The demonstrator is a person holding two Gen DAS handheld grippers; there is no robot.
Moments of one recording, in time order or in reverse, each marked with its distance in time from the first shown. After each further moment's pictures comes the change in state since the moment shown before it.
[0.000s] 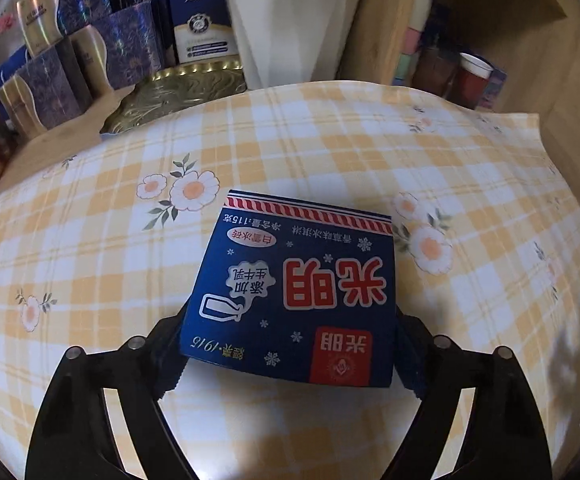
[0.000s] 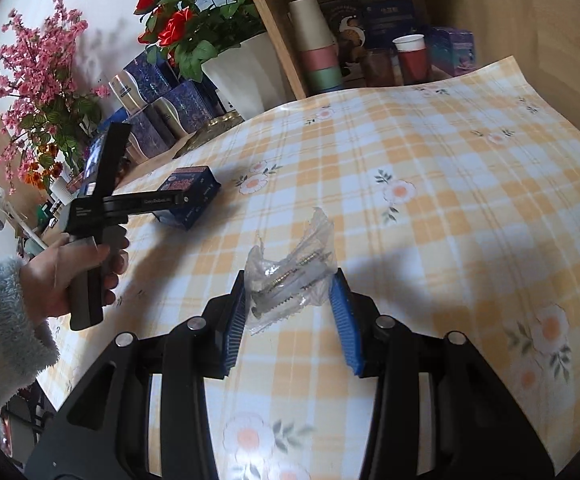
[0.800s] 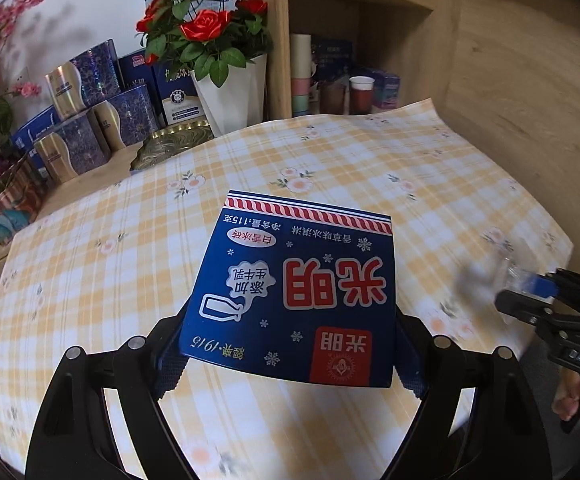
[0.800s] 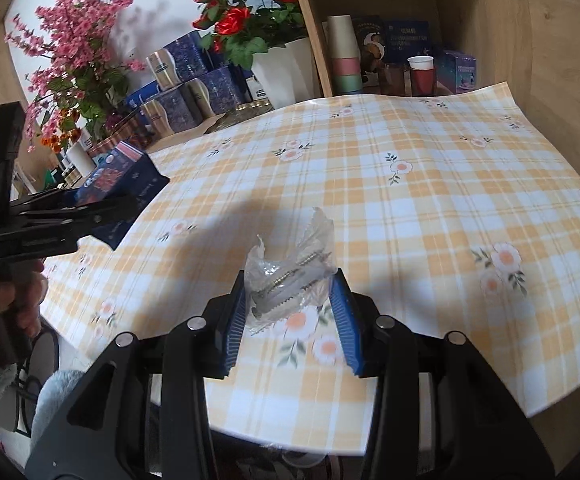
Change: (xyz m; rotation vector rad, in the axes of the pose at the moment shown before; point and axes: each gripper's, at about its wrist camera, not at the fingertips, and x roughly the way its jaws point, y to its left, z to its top) left arm -0.212 -0.059 -0.138 0.163 -0.163 -0.034; right arm -0.091 0.049 -0.059 -0.112 0.009 -0.017
